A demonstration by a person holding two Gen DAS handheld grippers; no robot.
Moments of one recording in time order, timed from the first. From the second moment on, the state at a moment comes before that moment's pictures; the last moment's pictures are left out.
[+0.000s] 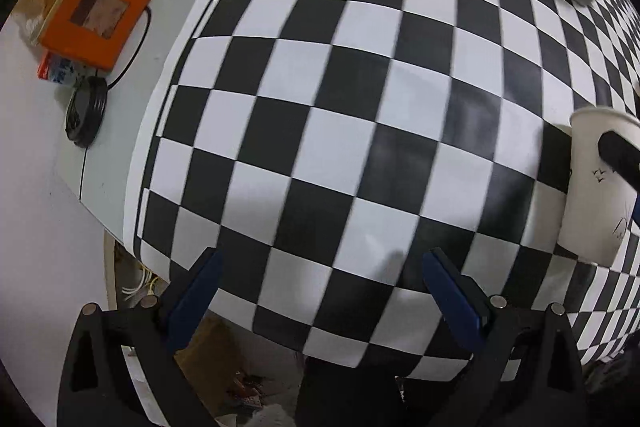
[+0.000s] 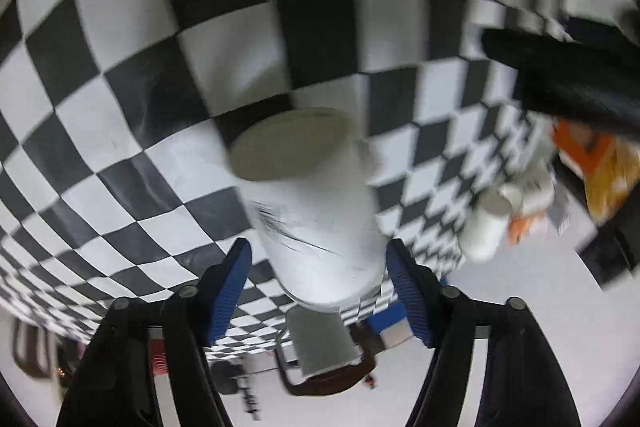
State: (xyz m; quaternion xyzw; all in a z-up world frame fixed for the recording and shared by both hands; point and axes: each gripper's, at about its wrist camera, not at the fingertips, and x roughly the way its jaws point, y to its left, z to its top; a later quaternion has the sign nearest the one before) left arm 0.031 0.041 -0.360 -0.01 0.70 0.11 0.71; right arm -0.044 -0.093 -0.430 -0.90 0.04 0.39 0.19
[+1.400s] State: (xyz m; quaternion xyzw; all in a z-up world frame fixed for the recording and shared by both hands) left arm 0.090 0.027 -0.323 0.01 0.68 0.08 0.73; right arm 0.208 -0.158 -0.386 -0.19 0.83 0.16 0.51
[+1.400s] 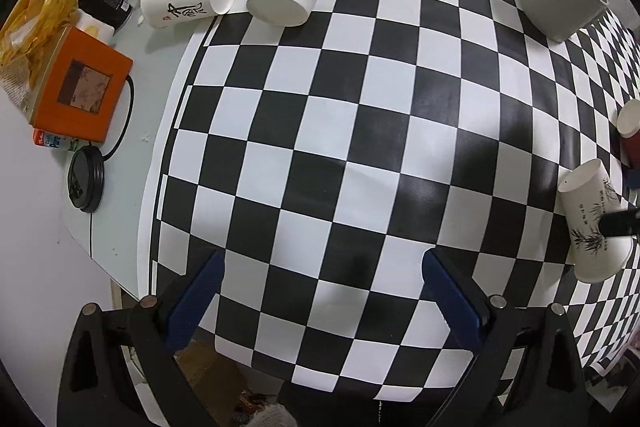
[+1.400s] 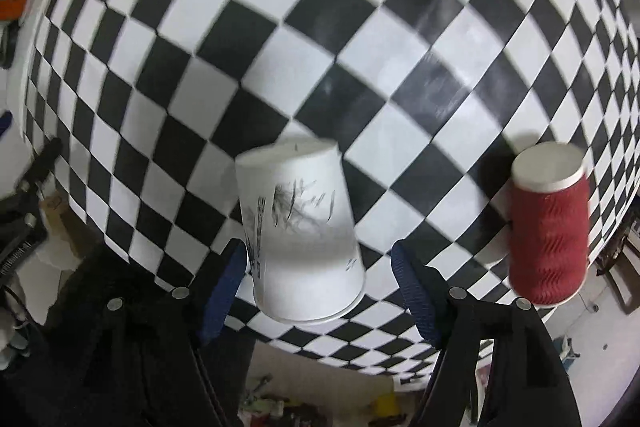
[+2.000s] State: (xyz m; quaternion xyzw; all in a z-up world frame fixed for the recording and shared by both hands) left arm 0.123 0.019 -0.328 -0.02 0.68 0.06 0.73; right arm 0.220 -0.155 -0.315 -0.02 0.64 0.15 0.75
